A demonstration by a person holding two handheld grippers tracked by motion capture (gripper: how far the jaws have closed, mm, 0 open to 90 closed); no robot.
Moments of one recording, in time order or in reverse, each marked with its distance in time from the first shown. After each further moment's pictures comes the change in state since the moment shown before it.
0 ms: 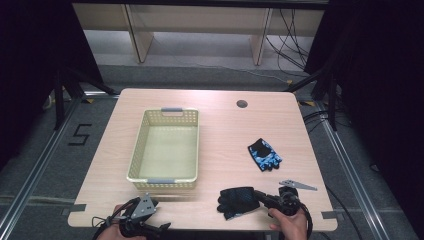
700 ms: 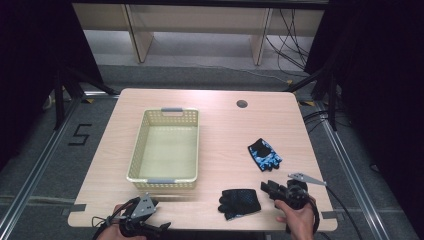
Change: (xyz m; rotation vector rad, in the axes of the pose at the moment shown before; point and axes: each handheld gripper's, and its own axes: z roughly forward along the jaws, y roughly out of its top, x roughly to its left) left arm 0.000 0.001 0.000 -0.002 -0.002 -0.003; right arm -0.009 0.024 -0.015 -0.088 -0.134 -0.065
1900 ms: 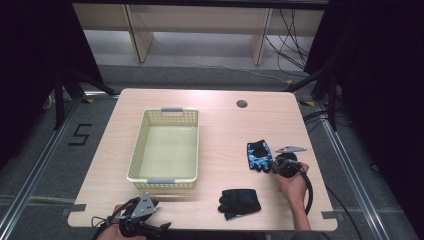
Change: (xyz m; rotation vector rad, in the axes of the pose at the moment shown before) left arm -0.001 0.000 0.000 -0.008 -0.008 -0.013; right arm -0.033 0.059 0.060 0.204 -0.215 -0.276
